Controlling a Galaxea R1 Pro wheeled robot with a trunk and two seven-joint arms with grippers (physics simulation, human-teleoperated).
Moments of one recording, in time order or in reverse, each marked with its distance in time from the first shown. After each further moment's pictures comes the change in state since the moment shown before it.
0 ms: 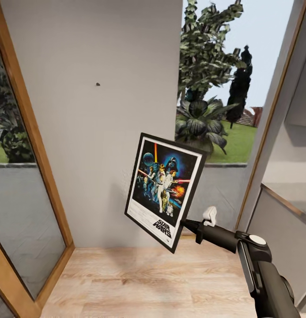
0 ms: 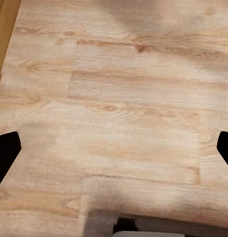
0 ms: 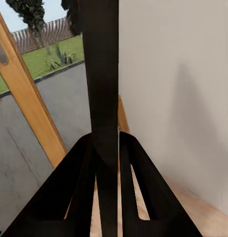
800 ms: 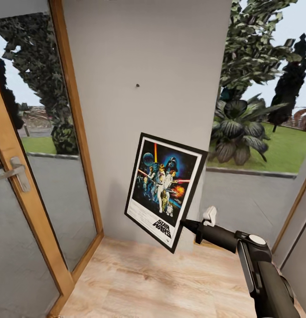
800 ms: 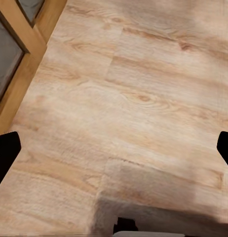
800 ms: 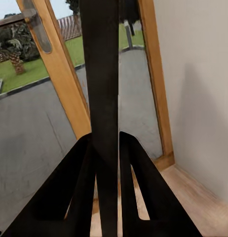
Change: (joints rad) left arm 0.000 0.000 0.000 0.000 0.000 -0.001 0.000; right arm 0.000 0.002 0.000 0.000 0.000 0.000 -0.001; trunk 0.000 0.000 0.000
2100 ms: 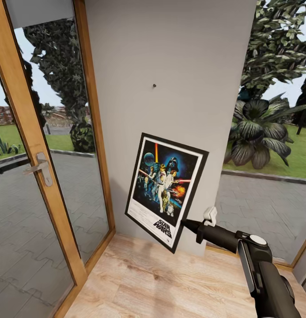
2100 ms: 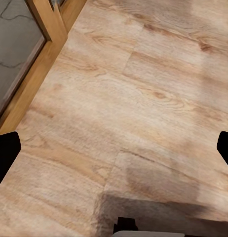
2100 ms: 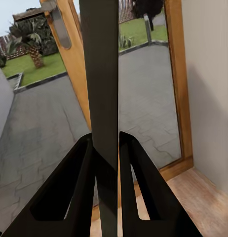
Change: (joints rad) left arm 0.000 0.000 -0.001 0.001 0.000 0.000 0.001; right arm 0.000 -0.002 -0.006 0.001 -0.001 0.006 0.001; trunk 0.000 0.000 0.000
